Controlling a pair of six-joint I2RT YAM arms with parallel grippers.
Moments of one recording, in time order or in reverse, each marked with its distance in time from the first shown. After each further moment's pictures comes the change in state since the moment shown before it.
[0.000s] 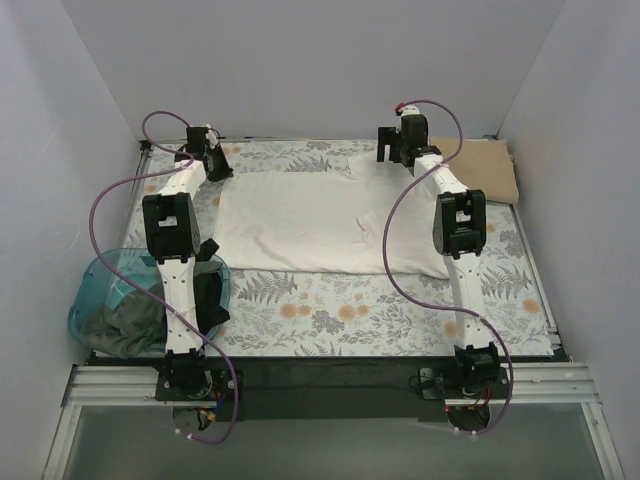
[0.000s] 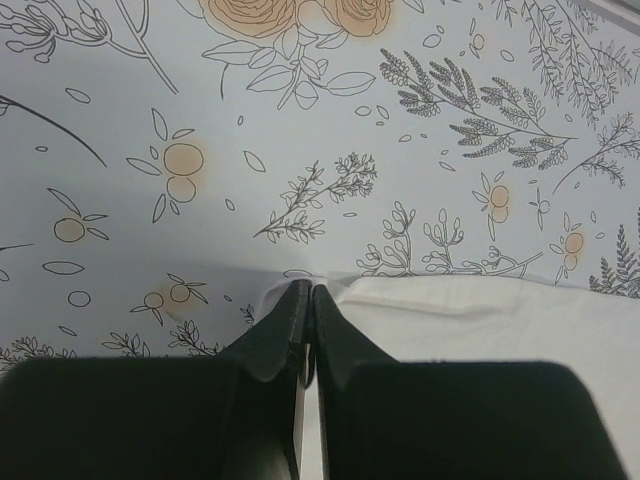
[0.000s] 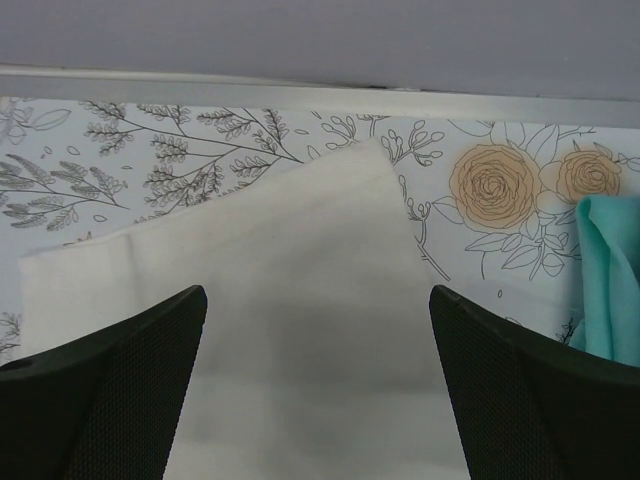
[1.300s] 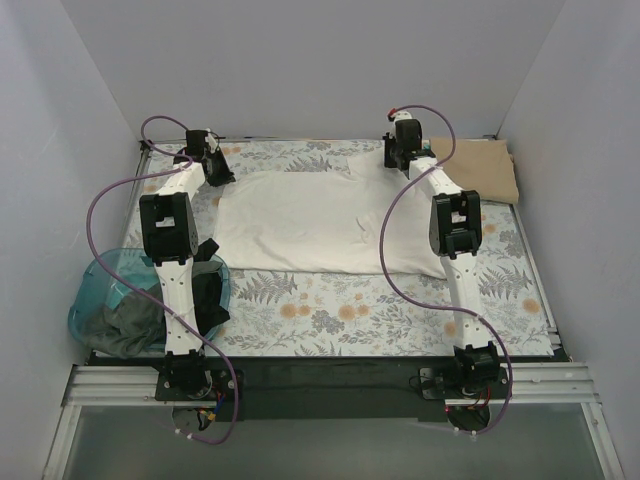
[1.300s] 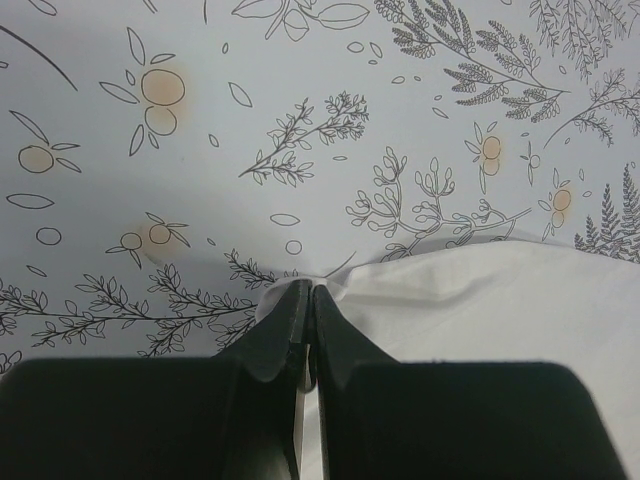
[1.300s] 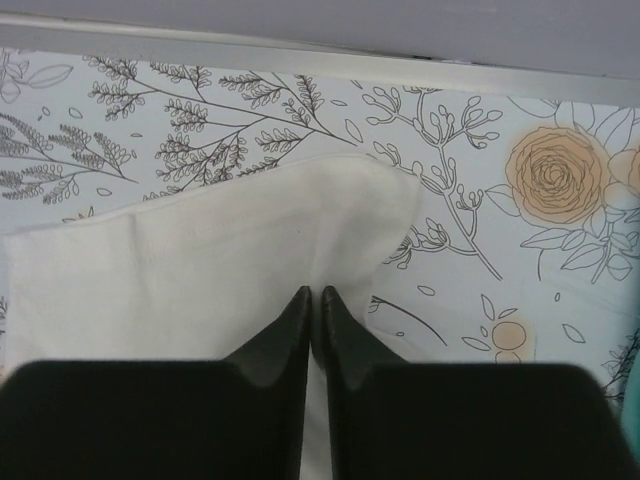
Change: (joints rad) left arm 0.000 -0.063 -0.101 0.001 0.044 -0.036; right arm 0.018 0.057 0.026 -0.014 -0.005 -0.018
